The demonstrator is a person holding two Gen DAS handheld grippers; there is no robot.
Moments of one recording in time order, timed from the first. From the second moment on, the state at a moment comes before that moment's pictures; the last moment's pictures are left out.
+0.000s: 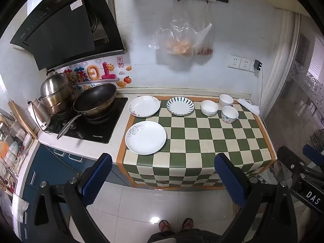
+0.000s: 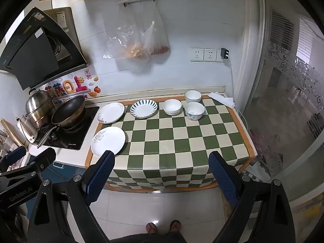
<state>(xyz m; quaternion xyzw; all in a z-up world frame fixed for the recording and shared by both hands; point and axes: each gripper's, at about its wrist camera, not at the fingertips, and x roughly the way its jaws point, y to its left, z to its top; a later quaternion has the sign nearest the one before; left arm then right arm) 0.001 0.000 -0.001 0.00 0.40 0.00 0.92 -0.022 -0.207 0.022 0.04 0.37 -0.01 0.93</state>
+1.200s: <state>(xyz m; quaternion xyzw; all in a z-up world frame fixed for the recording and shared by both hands) 0.000 -0.001 -0.001 0.01 0.39 0.00 0.92 -0.016 -0.210 0.021 0.04 0.37 -0.02 0.93</state>
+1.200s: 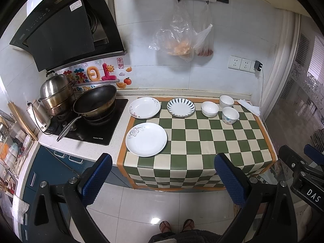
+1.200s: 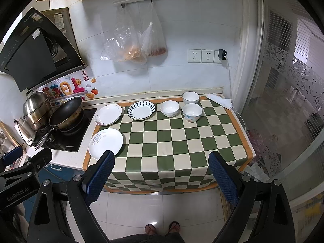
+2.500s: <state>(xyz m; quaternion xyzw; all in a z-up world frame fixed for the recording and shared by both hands) 0.003 0.001 0.002 0.01 0.39 0.00 0.92 -0.009 -0.204 0.016 0.04 0.37 -0.02 0.93</state>
